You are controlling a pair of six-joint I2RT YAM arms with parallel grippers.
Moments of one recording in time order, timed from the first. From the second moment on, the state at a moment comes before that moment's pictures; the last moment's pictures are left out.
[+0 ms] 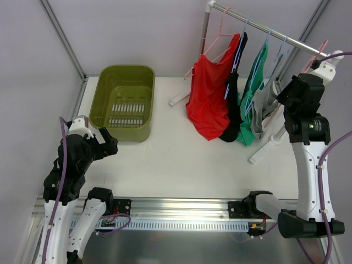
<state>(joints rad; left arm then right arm) -0.14 0.49 0.93 -0.92 -0.09 -0.36 0.04 1.11 1.51 -0.71 0.44 0.35</state>
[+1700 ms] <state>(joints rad) -1.09 1.56 1.67 0.04 0.14 0.00 0.39 0.71 1.98 -1.49 -0.26 0.23</state>
